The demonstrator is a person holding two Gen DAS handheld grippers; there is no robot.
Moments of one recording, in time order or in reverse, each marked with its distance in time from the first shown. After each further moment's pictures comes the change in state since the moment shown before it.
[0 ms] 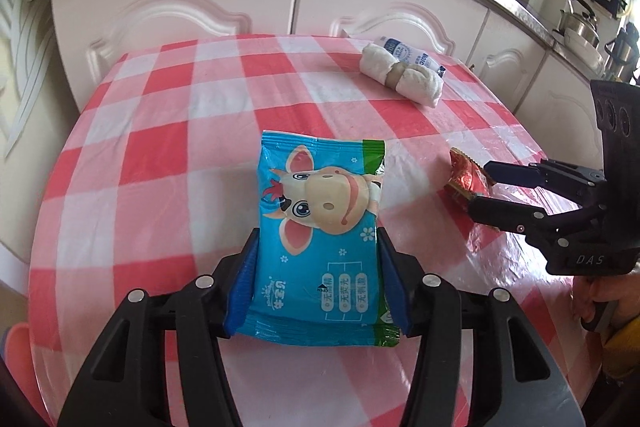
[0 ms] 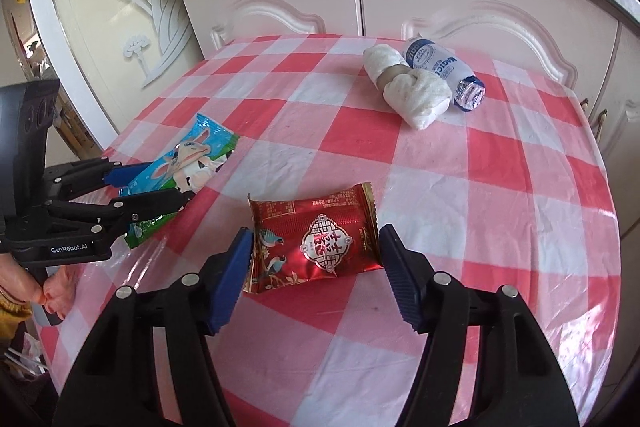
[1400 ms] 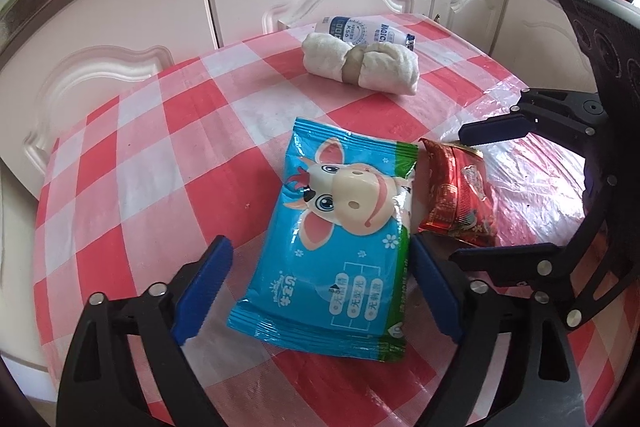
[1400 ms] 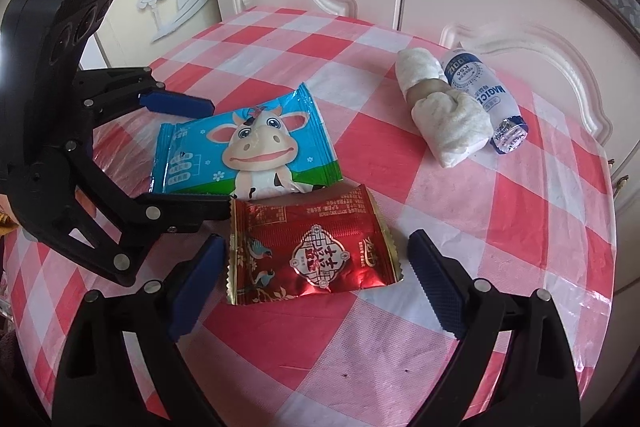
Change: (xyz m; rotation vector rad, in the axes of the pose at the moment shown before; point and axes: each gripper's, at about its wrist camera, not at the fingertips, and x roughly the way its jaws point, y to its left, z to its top) left arm 0.056 -0.036 0.049 0.300 0.083 -0.024; right arm 0.033 -0.003 0.026 -0.199 0.091 0.002
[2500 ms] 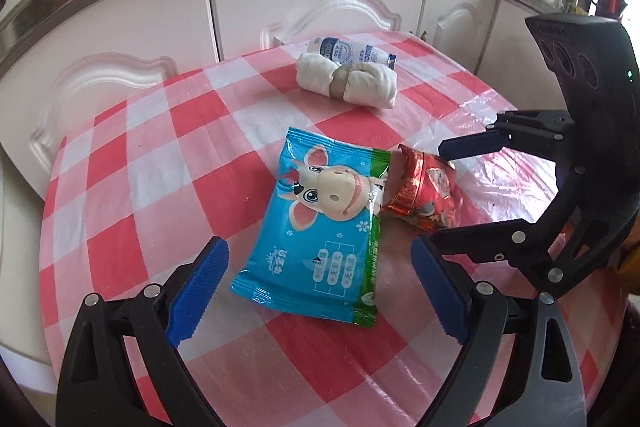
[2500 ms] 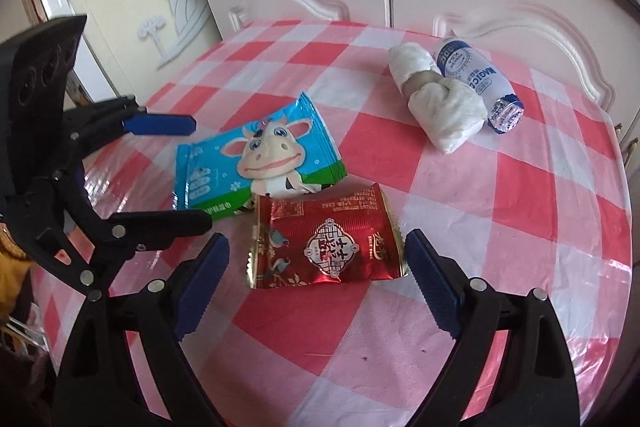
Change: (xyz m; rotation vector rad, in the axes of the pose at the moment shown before) left arm -0.027 -0.001 -0.008 -0.007 -0.038 -0.030; right arm -0.006 -0.006 0.001 0.101 -0.003 0.069
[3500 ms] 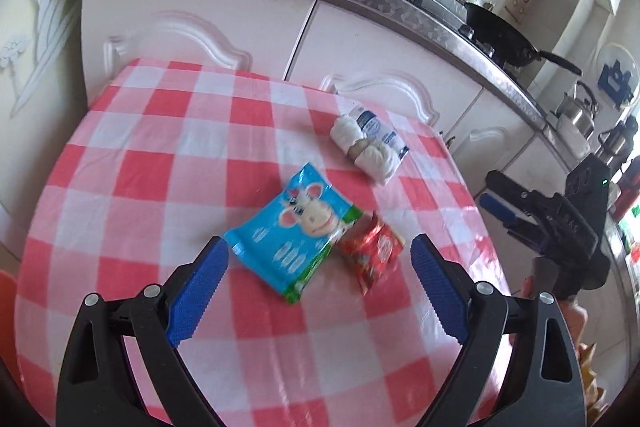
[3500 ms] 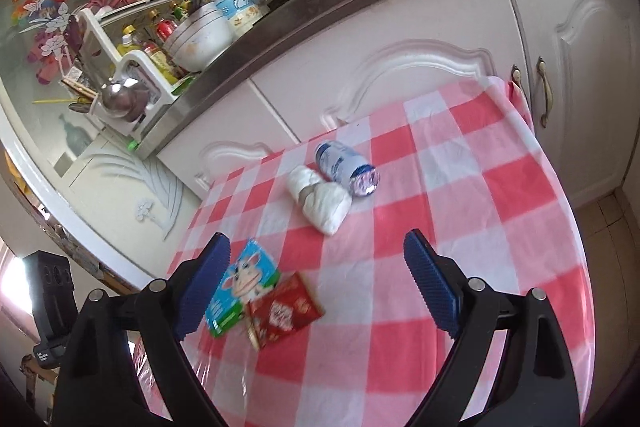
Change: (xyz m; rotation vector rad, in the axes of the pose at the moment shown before) left arm -0.070 -0.005 -0.005 -0.536 -0.159 -0.020; right arm -0.093 -0.103 -0.013 0.522 -0.379 0.075
